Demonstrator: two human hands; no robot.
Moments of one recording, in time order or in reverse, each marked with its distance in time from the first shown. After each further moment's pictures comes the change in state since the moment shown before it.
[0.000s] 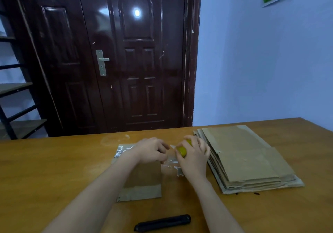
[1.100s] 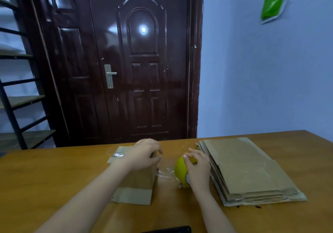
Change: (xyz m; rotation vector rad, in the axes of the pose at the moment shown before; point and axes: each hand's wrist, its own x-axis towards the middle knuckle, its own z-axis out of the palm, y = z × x) left_hand -0.020 -0.015 -0.018 0.189 0.277 0.048; right_hand 0.002 -0.005 -0.018 0.543 0.032 0.276
